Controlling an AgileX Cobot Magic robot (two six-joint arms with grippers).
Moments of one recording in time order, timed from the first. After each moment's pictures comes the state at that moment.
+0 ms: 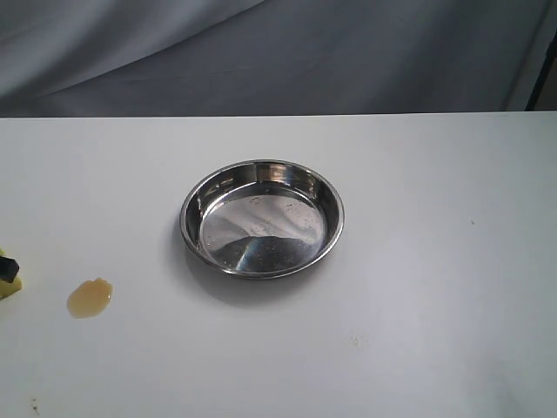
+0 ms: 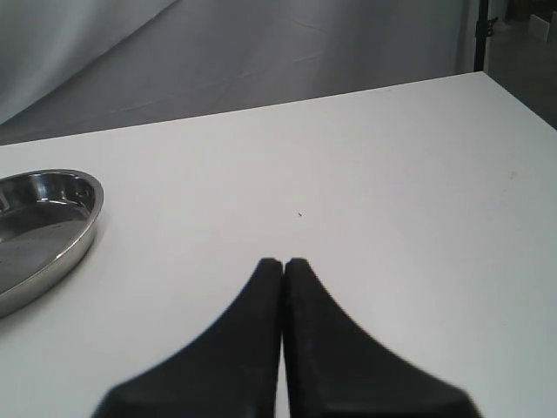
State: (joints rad) left arm 0.13 1.75 -0.88 0.16 0.65 0.09; right arm -0.06 0.01 0.00 0.18 0.35 -0.03
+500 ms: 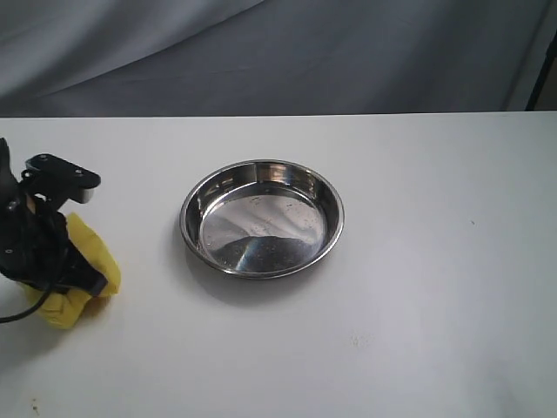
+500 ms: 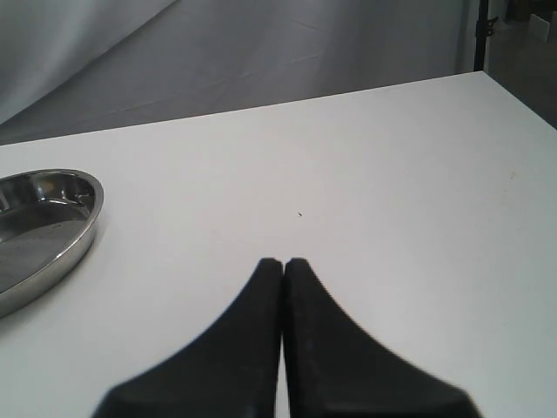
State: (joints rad) left arm -0.26 1.67 -0.88 0.11 0.71 0.13; right arm -0.06 0.01 0.00 0.18 0.35 -0.03
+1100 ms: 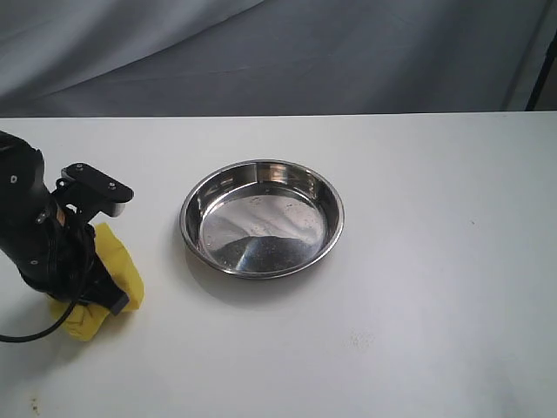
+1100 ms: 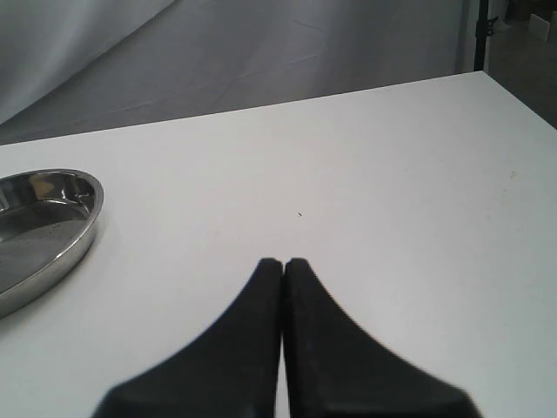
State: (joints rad) left arm -0.35 1.68 -0.88 0.11 0.74 0.13; right arm -0.06 0.01 0.00 0.18 0.35 -0.03
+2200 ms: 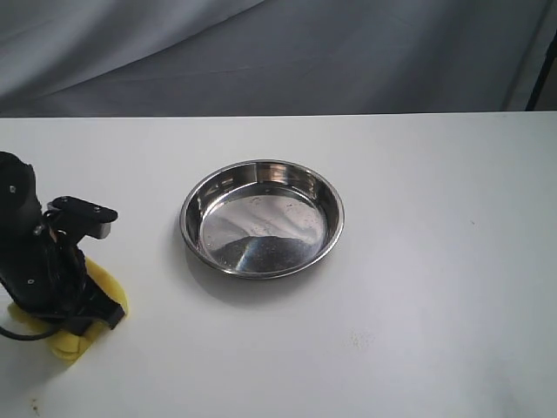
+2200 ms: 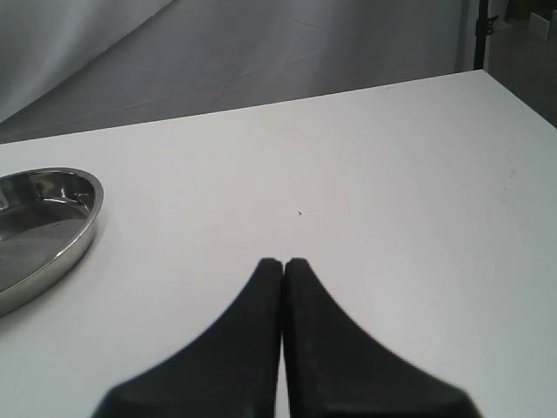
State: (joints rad) left arm -0.26 1.78 -0.84 -0.06 0.73 0.20; right arm -0.06 0.01 0.00 0.18 0.36 -0.03
